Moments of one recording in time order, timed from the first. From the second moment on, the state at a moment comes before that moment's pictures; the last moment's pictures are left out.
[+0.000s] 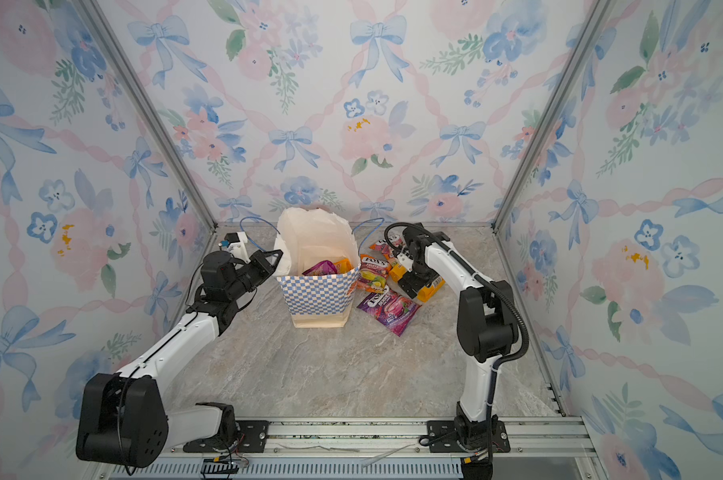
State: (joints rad) left arm -0.11 1.27 0.77 0.29 0.39 -0.86; right arm 0.28 1.95 1.64 -1.05 0.18 -0.43
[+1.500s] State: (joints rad) left arm -0.11 1.27 0.77 0.29 0.39 -0.86; right arm 0.30 2.25 1.81 -1.03 0.33 -0.49
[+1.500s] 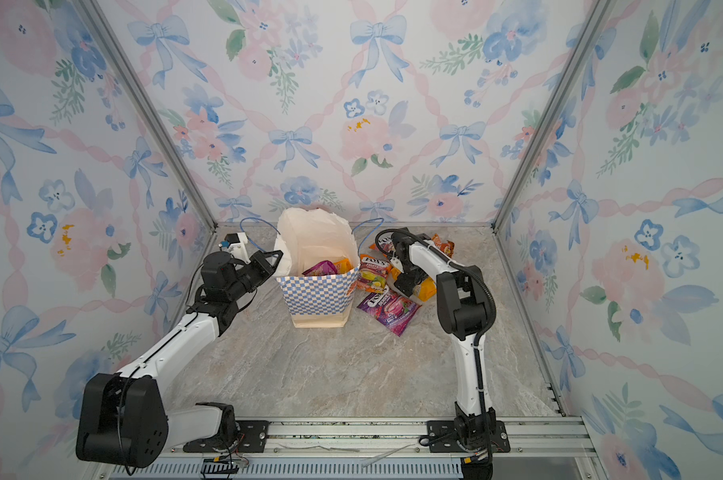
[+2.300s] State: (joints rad) left arm -0.10 1.25 0.76 0.29 0.39 -0.86; right arm 0.27 2.27 1.93 -1.16 0.26 -0.43
